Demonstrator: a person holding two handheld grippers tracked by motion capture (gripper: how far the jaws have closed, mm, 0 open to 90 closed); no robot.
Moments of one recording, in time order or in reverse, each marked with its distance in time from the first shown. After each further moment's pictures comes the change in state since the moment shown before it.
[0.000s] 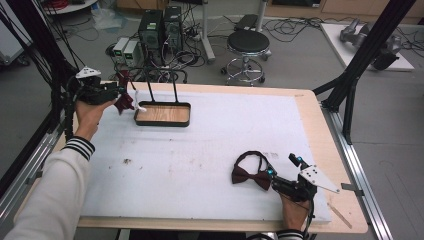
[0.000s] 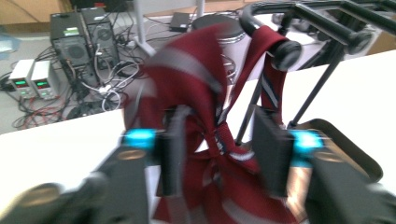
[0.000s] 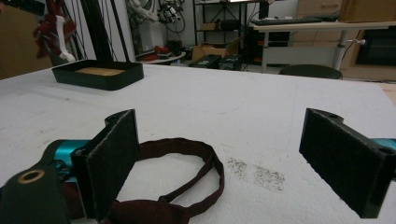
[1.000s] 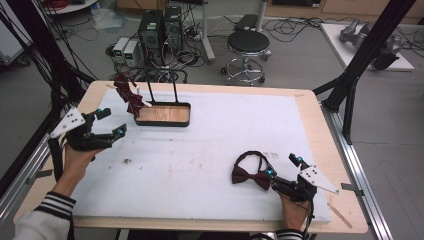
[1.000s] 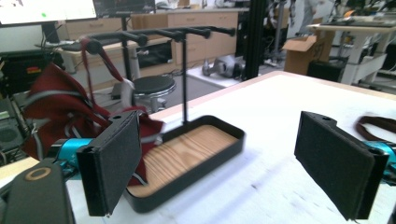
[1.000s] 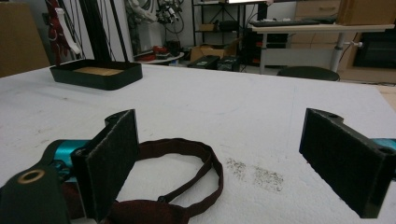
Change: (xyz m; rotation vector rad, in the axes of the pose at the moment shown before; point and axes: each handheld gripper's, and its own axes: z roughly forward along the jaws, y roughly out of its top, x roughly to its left) left arm -0.060 -0.081 -0.096 -0.298 -0.268 0.167; right arm 0.001 0.000 0.000 -0.005 -0.008 -0.017
